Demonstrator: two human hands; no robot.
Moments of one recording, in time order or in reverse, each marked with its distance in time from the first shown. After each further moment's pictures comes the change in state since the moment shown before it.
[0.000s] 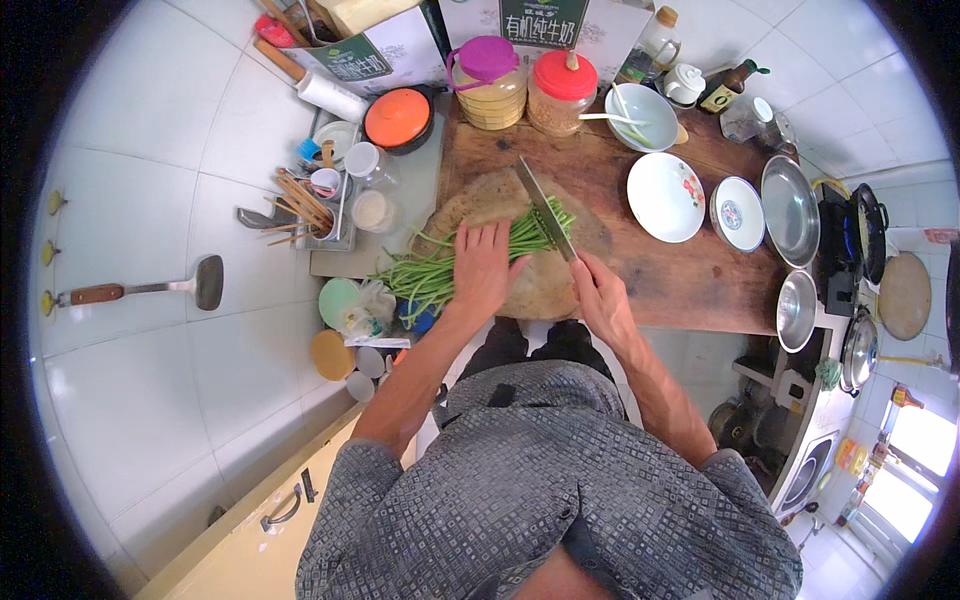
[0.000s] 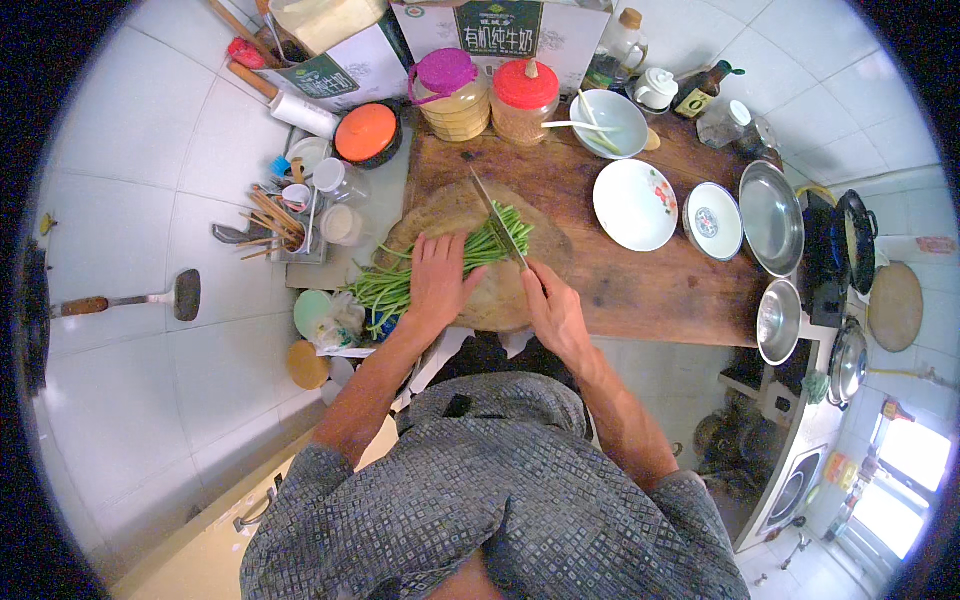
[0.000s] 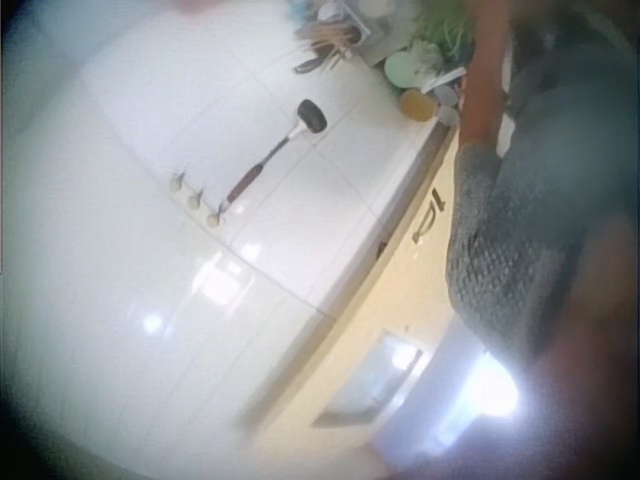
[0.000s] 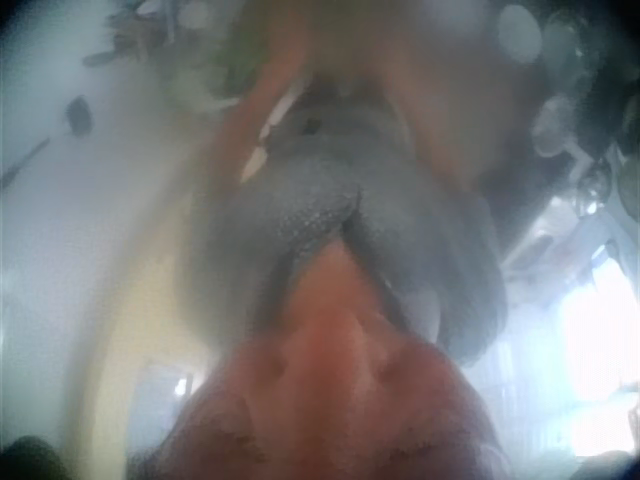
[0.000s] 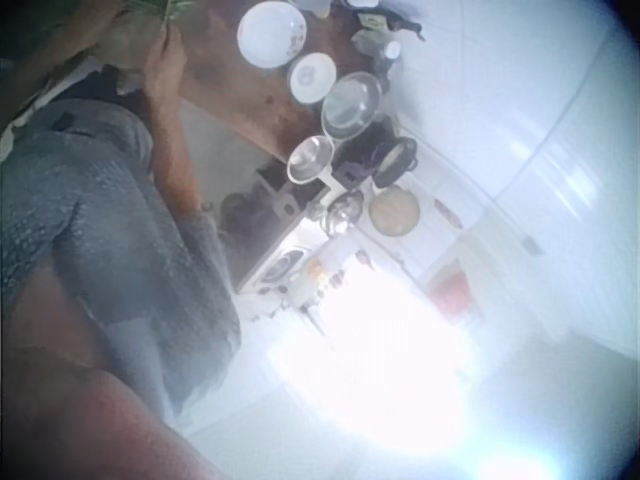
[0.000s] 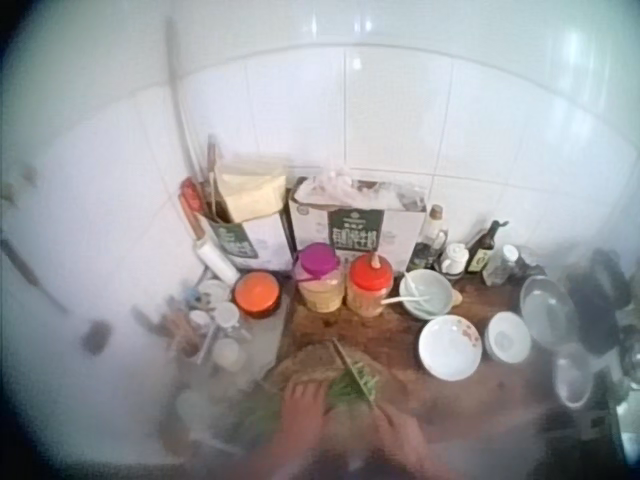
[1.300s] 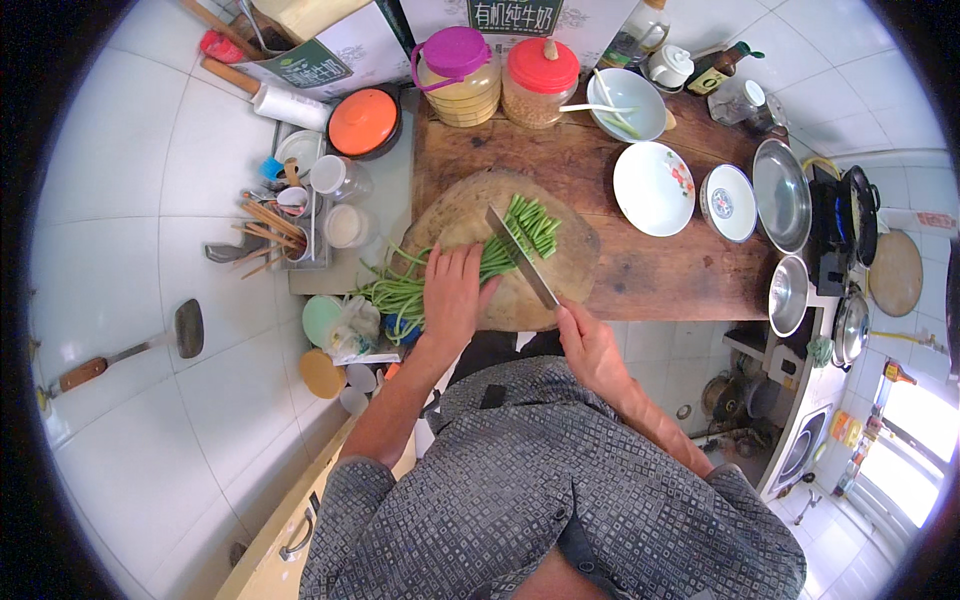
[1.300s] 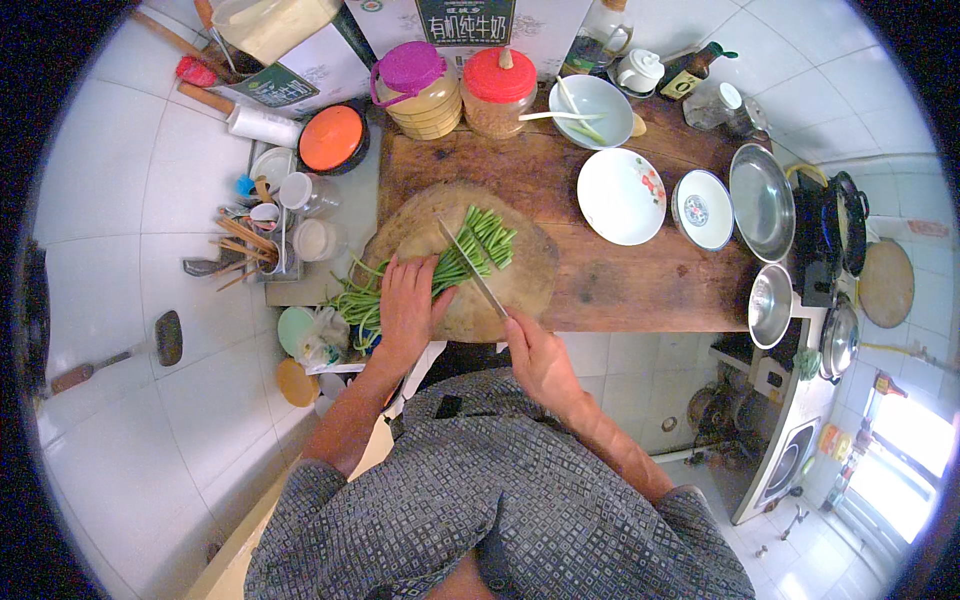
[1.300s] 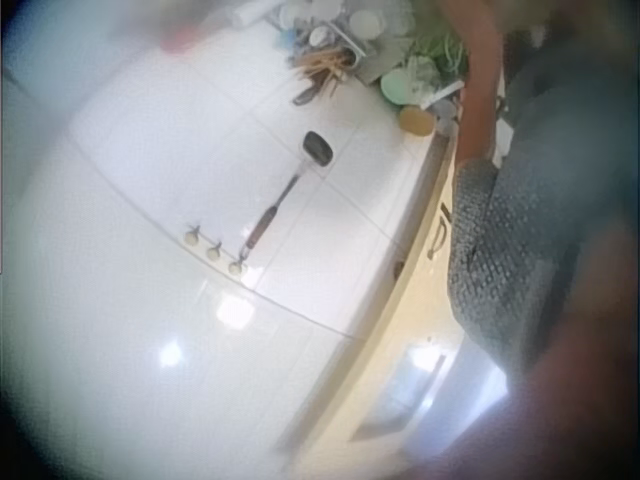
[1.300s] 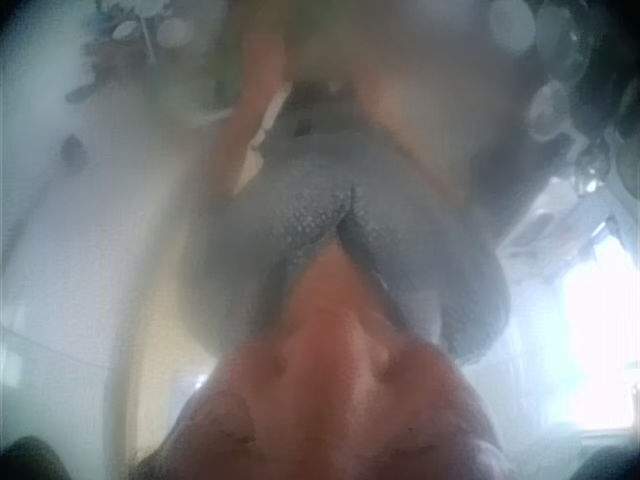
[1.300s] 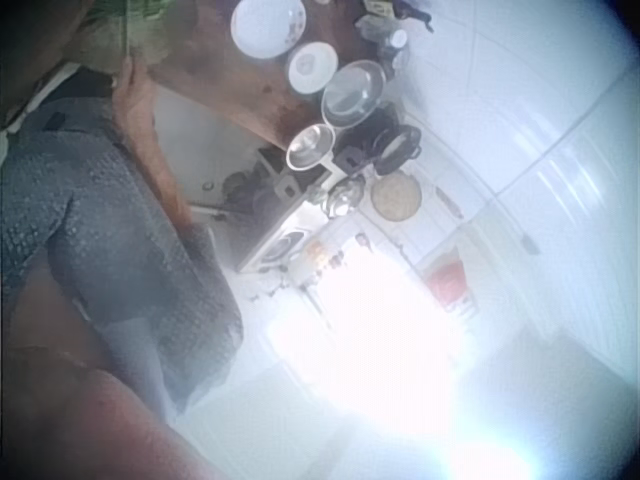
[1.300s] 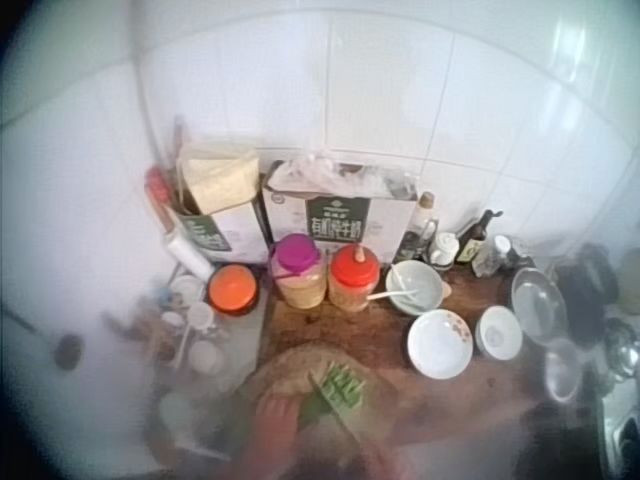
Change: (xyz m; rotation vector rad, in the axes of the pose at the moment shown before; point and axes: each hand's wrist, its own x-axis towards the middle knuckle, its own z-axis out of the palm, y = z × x) left_hand -0.010 -0.016 -0.012 -0.062 -0.029 0.015; right_hand -0.044 -0.020 0.003 -0.083 -0.079 0.139
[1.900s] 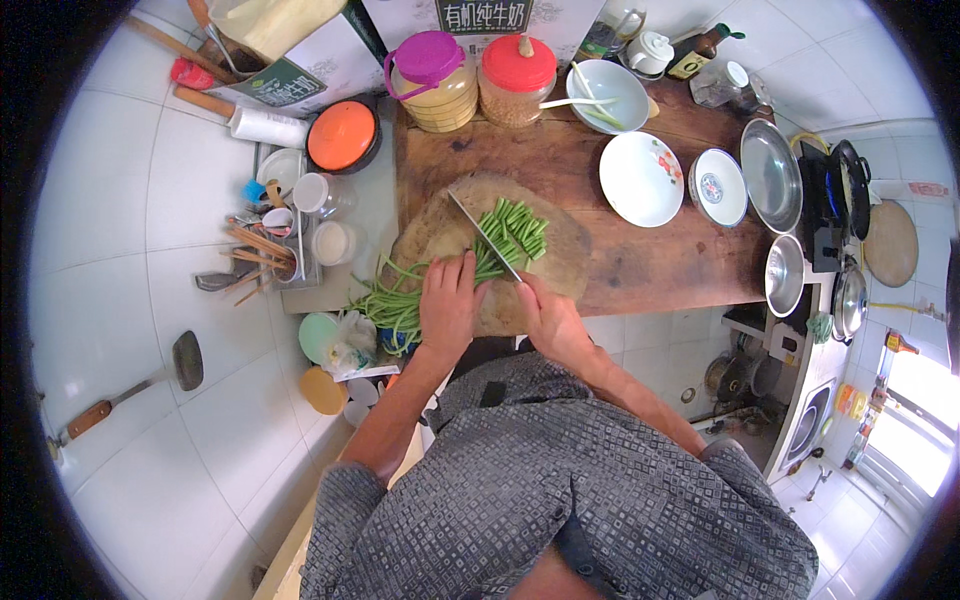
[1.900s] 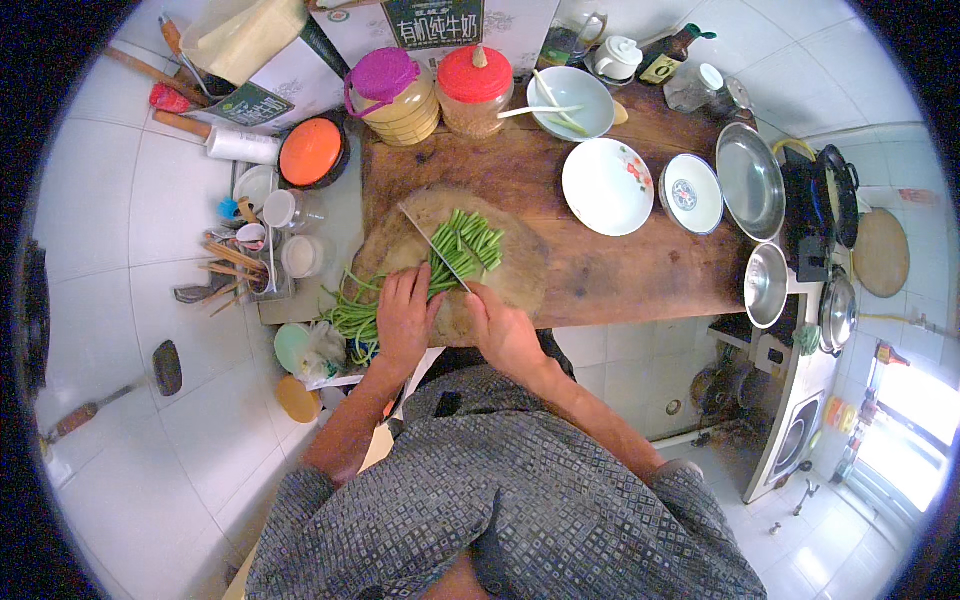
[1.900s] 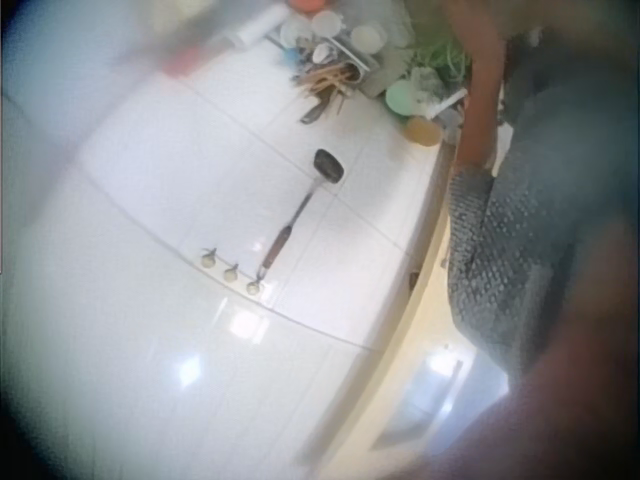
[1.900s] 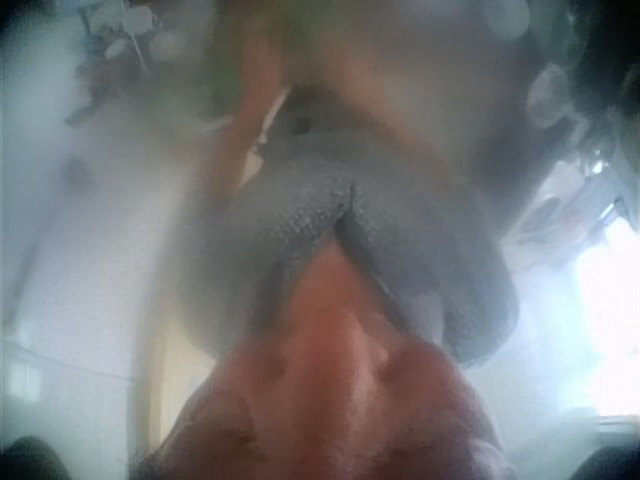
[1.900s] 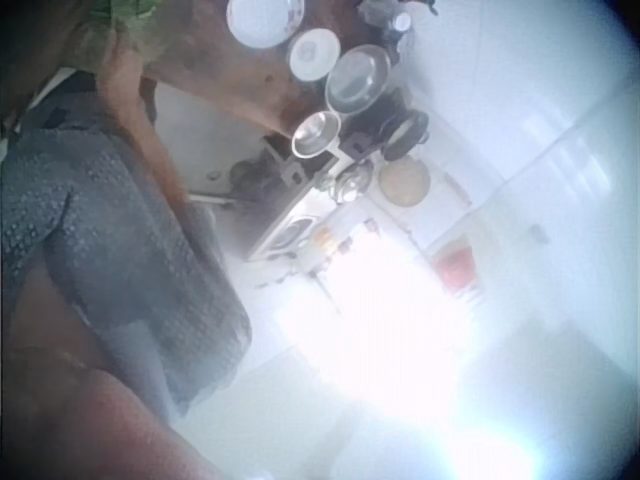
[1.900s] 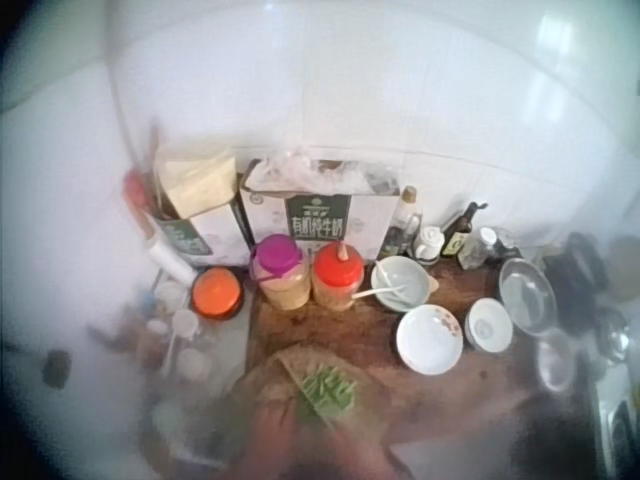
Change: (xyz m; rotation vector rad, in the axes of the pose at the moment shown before) left_hand -0.004 -0.004 0.009 -0.024 0.016 0.072; right_hand 0.051 0.002 0.041 -0.086 0.077 -0.165
